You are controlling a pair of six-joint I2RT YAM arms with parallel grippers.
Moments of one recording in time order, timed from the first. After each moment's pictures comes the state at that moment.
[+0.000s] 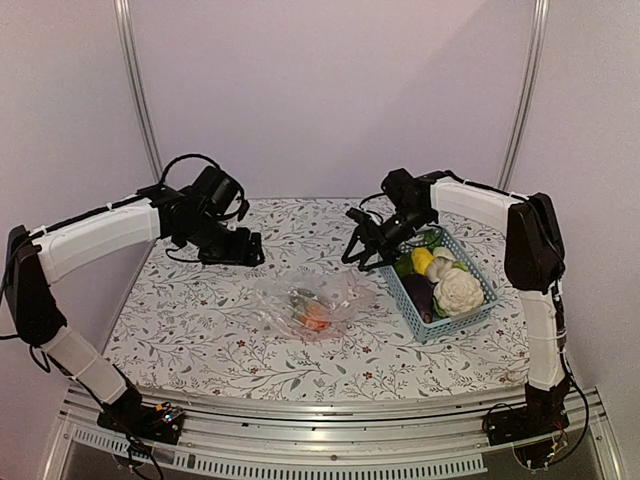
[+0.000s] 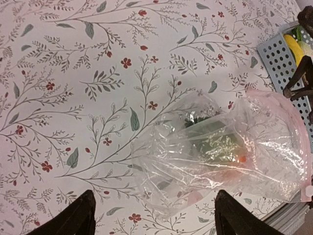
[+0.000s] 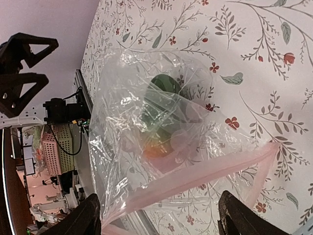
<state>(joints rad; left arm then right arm) -0.61 1.55 1.31 -0.77 -0.05 -0.42 0.53 2.19 1.91 -0.98 -0.86 0.03</state>
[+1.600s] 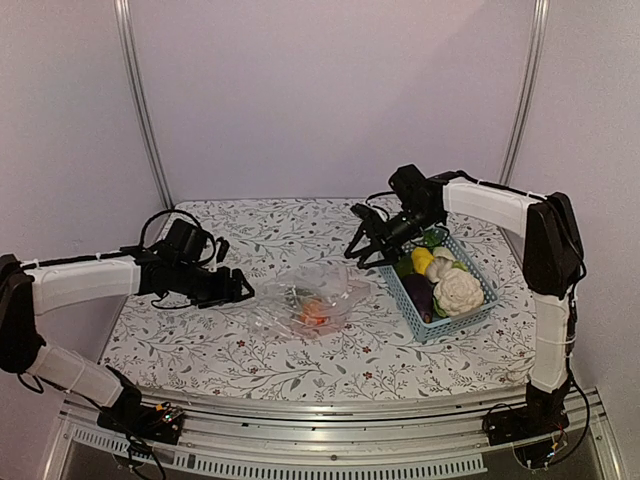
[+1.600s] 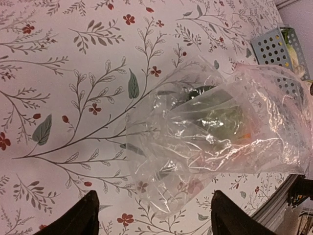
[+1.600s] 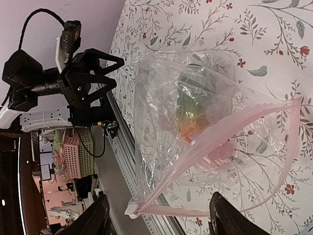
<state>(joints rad) -0.50 1.33 0.76 -0.34 0.19 -0.54 0.53 2.08 1.77 -0.86 -0.95 0.18</state>
